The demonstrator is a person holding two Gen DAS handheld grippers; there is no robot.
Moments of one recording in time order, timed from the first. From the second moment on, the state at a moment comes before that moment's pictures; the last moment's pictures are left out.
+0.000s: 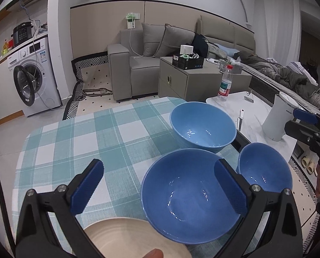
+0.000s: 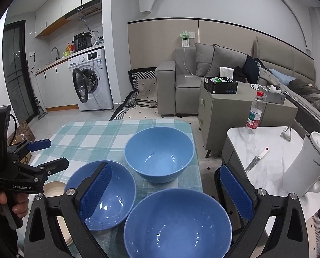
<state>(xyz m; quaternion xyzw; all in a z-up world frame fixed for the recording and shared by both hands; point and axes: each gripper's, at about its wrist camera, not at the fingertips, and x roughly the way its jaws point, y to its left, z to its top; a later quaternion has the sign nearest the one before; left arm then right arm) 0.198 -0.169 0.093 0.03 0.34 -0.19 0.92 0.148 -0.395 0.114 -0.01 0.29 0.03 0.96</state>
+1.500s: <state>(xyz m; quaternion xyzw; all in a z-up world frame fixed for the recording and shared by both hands) 0.287 -0.222 0.065 0.04 0.40 -0.23 0.89 0.253 -0.435 0.065 0.03 0.38 0.01 0.93</state>
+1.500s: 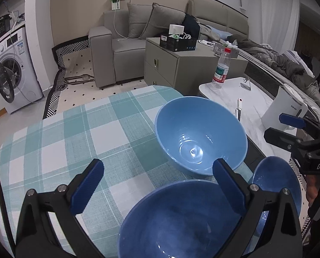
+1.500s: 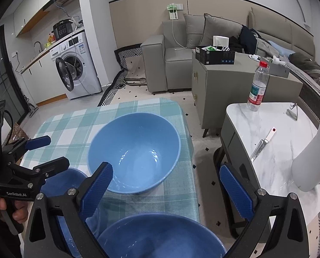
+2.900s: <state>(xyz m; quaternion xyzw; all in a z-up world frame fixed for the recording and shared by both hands) 0.331 -0.255 0.026 0.06 0.47 -0.25 0.85 0.310 -0.439 0.005 0.02 0.46 0.03 0.89</state>
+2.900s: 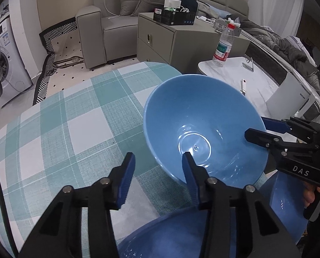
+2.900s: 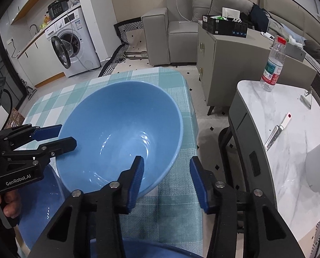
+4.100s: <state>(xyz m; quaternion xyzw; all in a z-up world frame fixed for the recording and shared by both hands) 0.317 -0.267 0.046 0.07 0.44 -0.26 0.86 0.290 -0.435 0.029 0.00 0.42 0.02 0.91</state>
